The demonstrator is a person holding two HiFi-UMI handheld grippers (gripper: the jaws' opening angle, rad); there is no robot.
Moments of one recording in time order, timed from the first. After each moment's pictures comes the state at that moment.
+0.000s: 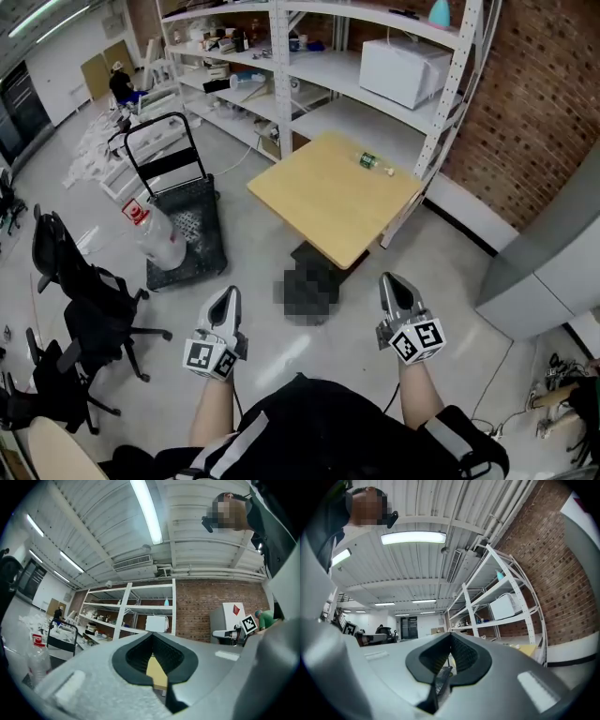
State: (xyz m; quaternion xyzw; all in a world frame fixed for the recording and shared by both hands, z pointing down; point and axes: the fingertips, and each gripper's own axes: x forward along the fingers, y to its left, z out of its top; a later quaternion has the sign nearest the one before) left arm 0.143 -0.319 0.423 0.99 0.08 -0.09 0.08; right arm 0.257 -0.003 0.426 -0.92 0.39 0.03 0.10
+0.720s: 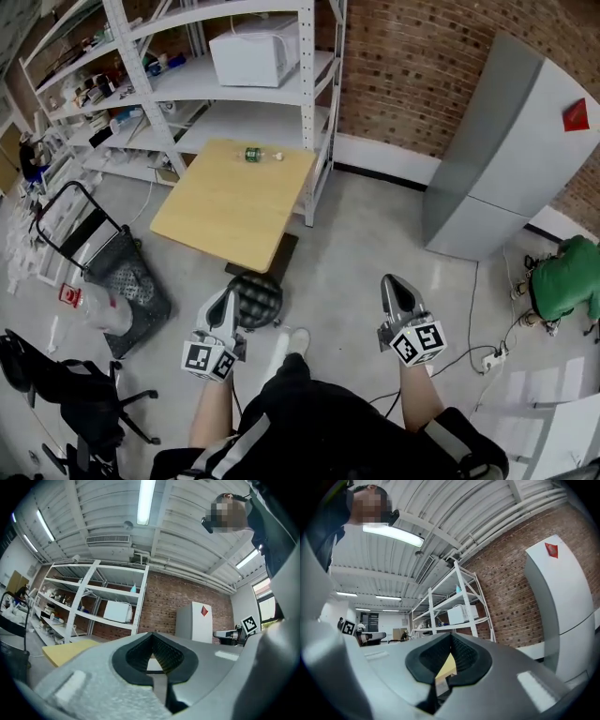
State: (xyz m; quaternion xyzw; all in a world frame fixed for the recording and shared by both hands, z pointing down) left arm 0.255 -0.110 0.438 0.95 0.30 -0.05 0.09; right arm 0.219 0.233 0.446 -0.98 0.16 0.02 0.09
